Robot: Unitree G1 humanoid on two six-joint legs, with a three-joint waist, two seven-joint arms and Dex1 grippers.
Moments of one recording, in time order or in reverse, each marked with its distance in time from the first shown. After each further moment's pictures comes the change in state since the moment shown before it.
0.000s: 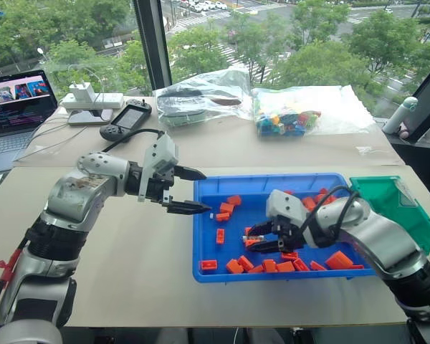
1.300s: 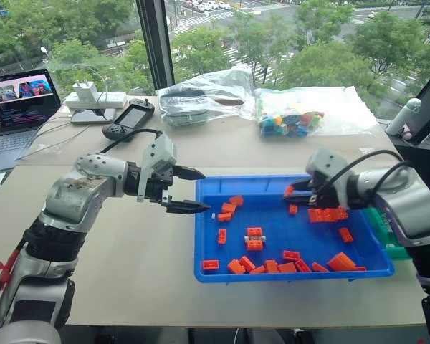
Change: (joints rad) left arm 0.009 0.005 0.005 -0.005 -0.015 0.000 0.023; right arm -0.109 -0.100 -0.187 0.359 -0.158 -0.160 -0.049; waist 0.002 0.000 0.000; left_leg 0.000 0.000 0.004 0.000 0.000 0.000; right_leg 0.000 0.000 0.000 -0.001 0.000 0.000
